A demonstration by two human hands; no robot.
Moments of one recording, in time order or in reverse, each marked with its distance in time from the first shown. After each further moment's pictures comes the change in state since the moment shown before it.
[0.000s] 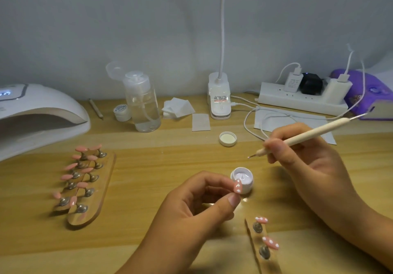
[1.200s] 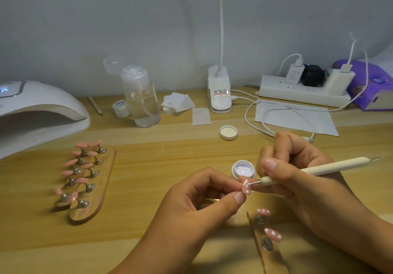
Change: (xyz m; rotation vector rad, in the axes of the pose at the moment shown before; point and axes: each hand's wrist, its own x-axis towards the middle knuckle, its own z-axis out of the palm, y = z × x) left_hand -0.002 0.002 0.000 0.058 -0.038 -0.009; right_hand -0.015 -0.018 0.017 0.527 -0.123 0.317
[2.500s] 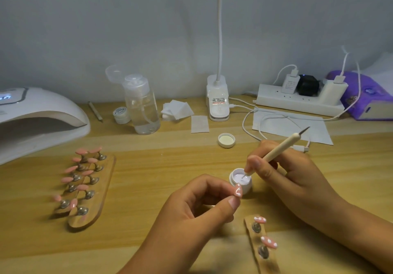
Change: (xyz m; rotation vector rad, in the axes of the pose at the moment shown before) left_hand 0.001 -0.002 -0.002 -0.002 0.015 -0.027; right_hand 0.019 0.012 -0.024 -0.879 -0.015 -0.312
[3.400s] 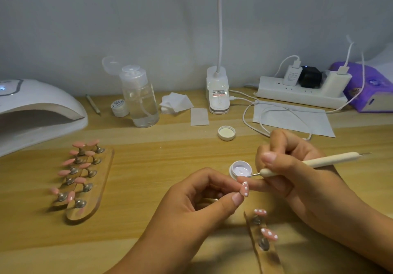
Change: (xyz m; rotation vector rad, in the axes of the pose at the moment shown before) left_hand 0.000 0.000 0.002 0.007 -0.022 0.039; right_hand -0.006 -0.027 0.002 0.984 0.021 0.378
